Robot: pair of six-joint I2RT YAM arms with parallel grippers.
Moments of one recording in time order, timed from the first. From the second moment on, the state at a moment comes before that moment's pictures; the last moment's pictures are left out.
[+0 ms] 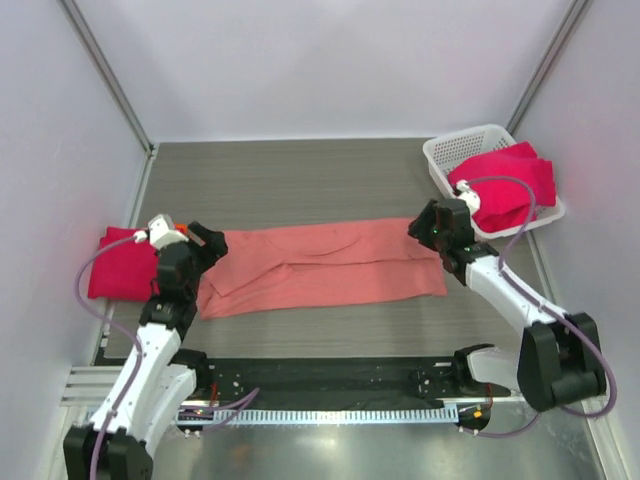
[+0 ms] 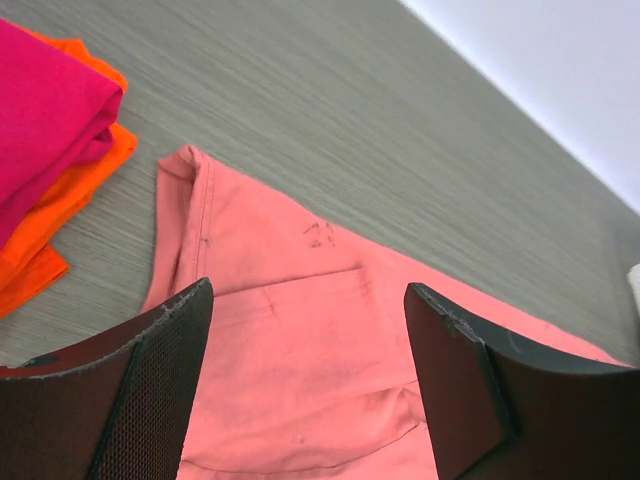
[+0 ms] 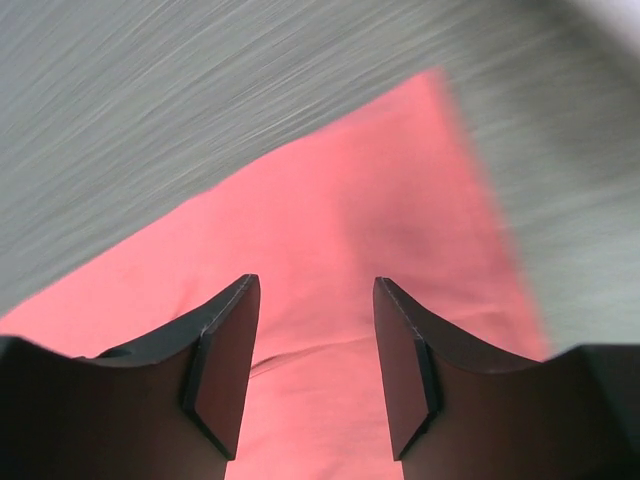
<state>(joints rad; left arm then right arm) -0.12 0.66 0.39 -0.02 -0.23 -0.64 0.21 1.18 0.68 -0.11 0.23 0.65</state>
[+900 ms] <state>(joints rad) -0.04 1.66 0.97 -0.21 -0.01 -0.78 0.64 2.27 1.52 0.18 -0.60 0.82</state>
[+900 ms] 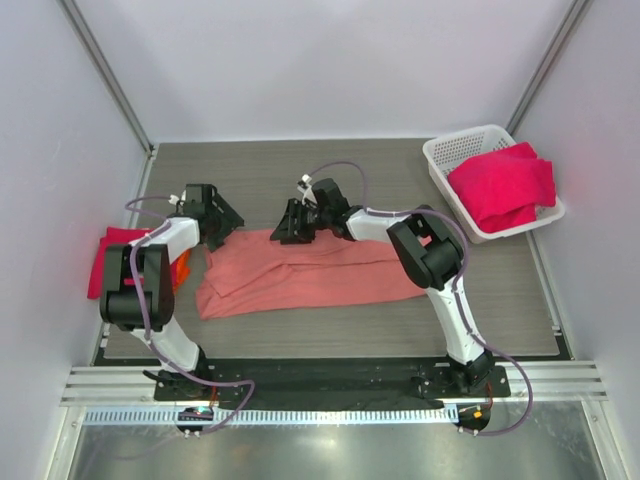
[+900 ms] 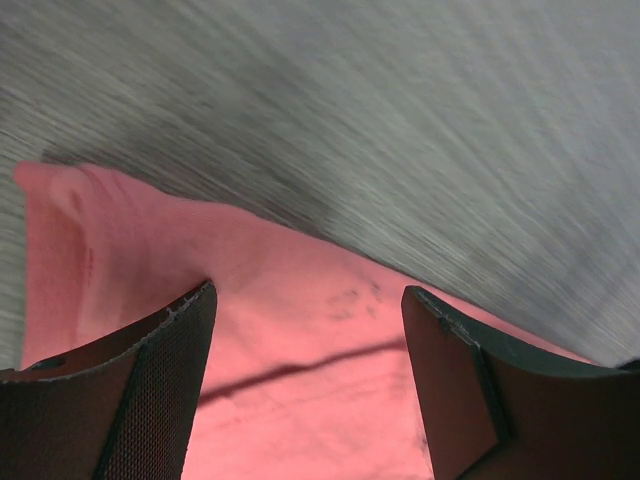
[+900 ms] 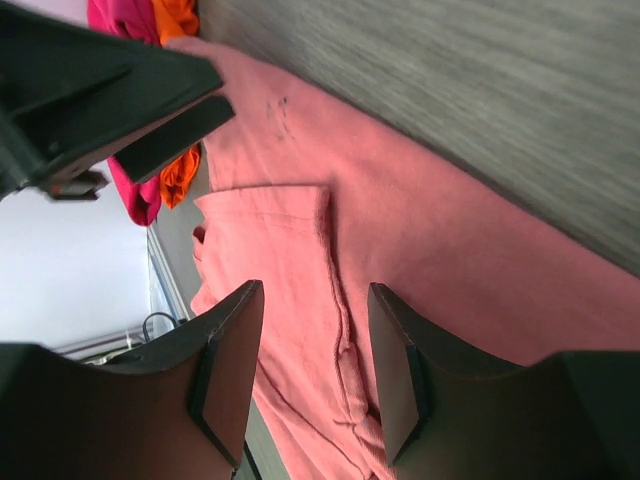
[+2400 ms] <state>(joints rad) -0.01 1.77 1.06 -0.27 -0.01 -0.79 0.69 2.37 1.67 -0.07 -0.69 0.65</state>
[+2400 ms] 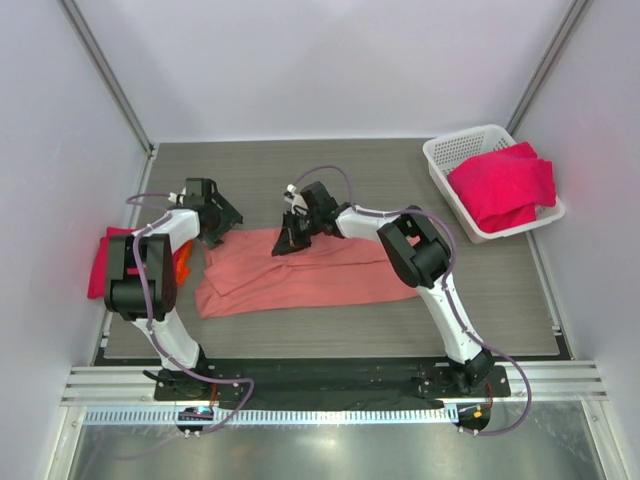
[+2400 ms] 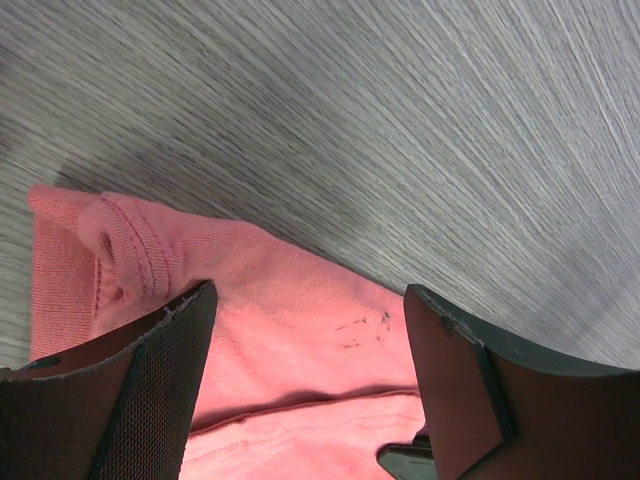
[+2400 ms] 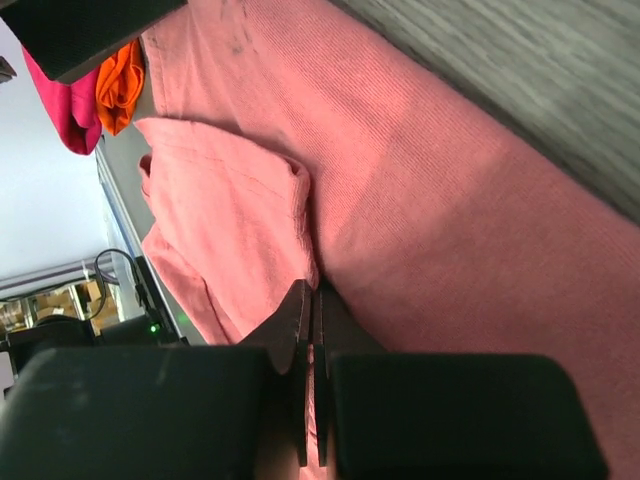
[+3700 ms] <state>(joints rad) -0.01 1.76 1.04 -0.25 -0.03 -0.80 0.75 2.14 1.47 0.25 -0.81 0.74</state>
